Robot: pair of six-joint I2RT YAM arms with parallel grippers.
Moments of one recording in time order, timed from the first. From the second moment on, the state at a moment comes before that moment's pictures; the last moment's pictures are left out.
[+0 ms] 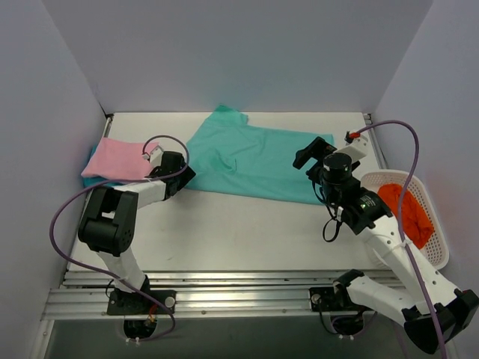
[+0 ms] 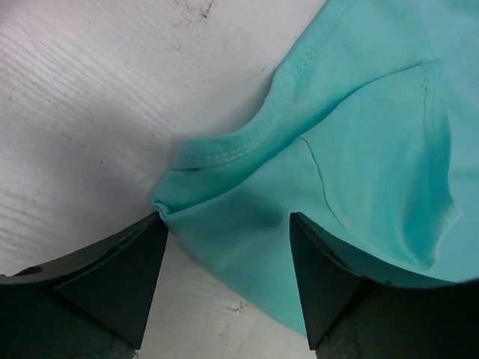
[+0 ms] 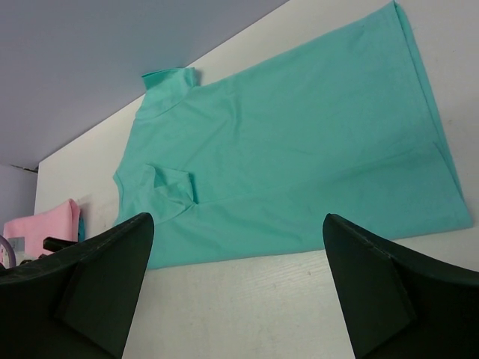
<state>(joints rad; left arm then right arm) -0.28 1.77 0.94 0.05 -0.27 -0.94 0.50 0.98 0.98 -0.38 0.48 0.75</state>
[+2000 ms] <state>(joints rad) -0.07 2.72 2.43 -0.26 0.18 -0.53 0.20 1.77 1.29 -0.07 0.15 0.59</state>
